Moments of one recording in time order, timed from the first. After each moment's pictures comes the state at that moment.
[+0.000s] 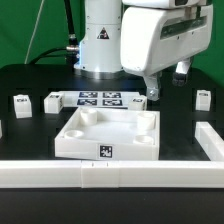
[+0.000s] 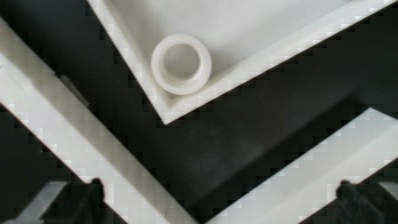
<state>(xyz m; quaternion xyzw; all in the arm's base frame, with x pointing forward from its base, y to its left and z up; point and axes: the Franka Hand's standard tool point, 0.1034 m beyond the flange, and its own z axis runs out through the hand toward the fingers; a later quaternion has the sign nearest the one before) 0.600 0.071 0.111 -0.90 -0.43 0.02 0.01</state>
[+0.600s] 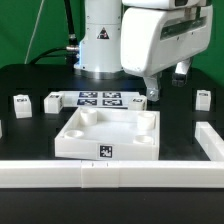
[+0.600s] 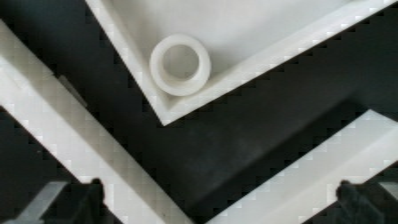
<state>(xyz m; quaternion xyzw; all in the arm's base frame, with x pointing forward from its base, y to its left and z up) 0.591 0.069 0.105 -0.89 -0.46 0.01 0.01</state>
